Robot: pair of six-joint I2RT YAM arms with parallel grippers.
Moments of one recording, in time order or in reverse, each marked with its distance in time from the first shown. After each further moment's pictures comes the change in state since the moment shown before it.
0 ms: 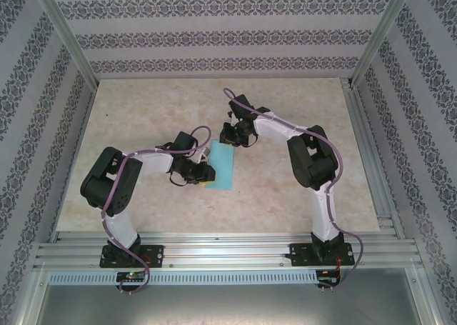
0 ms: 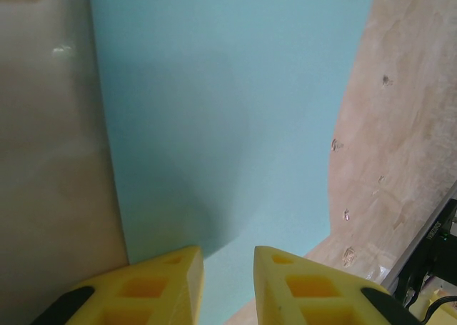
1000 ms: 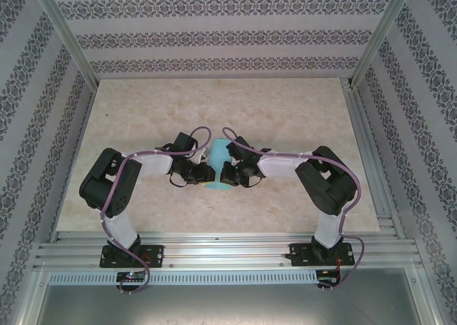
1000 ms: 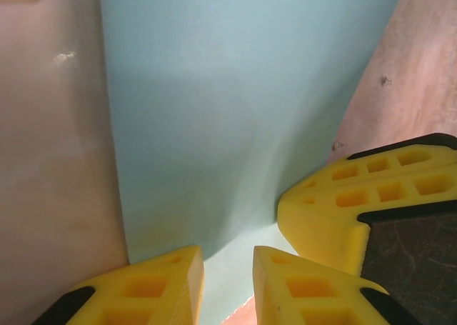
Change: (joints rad) left arm -0.007 -0.016 -0.016 0.019 -0.018 0.000; right arm 0.217 -0.261 -0.602 0.333 0.007 0.268
